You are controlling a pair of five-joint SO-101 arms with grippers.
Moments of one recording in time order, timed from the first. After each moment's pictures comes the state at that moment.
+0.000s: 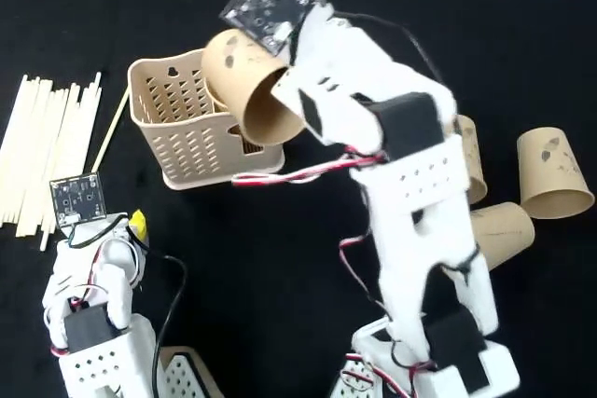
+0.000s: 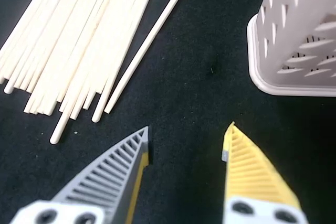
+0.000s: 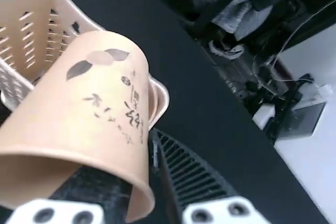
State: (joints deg) left arm -25.3 -104.2 92.3 61.7 -7.4; right arm -22.7 -13.0 -15.5 75.9 34.2
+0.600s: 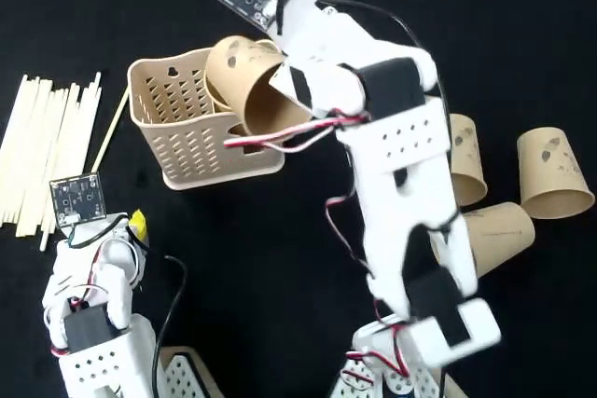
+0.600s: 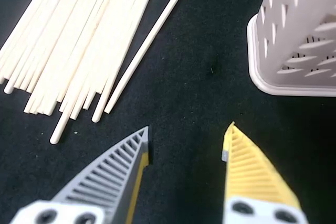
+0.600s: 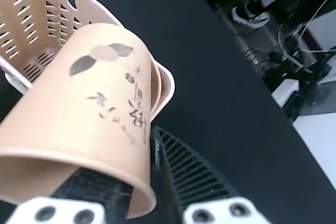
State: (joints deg) left arm -25.3 -104.2 92.3 61.7 -7.4; right arm -21.3 0.1 -31.0 85.9 34.2
